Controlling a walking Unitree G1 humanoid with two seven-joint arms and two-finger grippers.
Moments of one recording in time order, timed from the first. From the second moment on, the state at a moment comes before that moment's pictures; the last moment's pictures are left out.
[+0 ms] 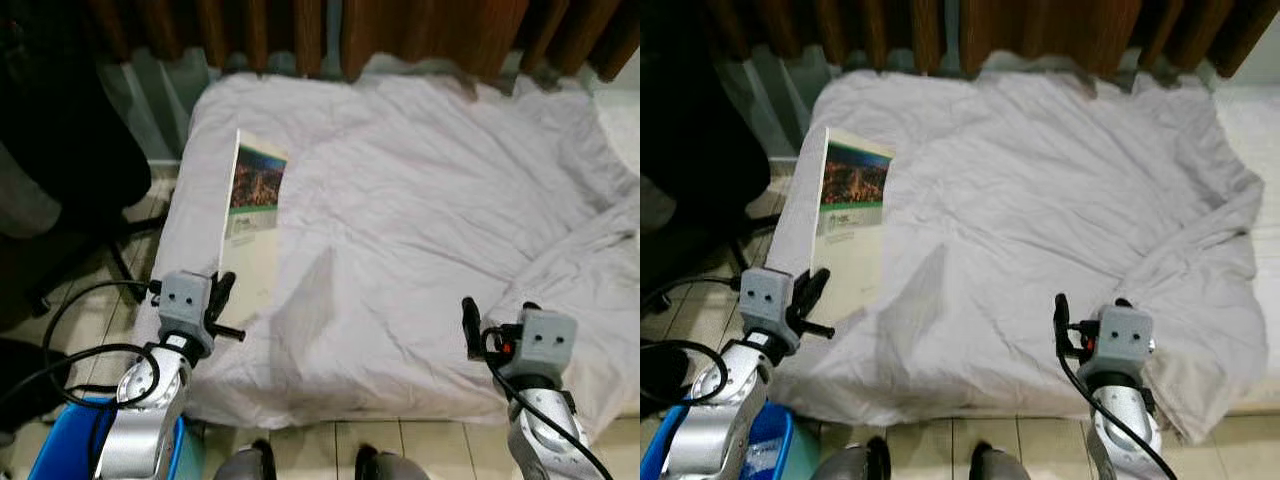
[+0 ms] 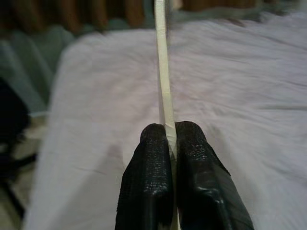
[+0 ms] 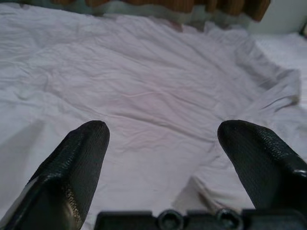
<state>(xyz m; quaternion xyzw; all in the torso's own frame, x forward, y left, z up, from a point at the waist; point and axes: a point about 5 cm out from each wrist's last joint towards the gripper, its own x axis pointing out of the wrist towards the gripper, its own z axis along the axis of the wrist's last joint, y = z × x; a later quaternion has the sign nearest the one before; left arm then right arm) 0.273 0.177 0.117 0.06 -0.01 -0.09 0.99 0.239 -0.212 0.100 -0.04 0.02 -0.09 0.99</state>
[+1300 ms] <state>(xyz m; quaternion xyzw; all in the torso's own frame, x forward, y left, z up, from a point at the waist) 0.256 0.165 0.055 0.00 0.06 -0.10 0.99 0.232 -0.215 0.067 -0.01 0.06 -0.03 1.00</state>
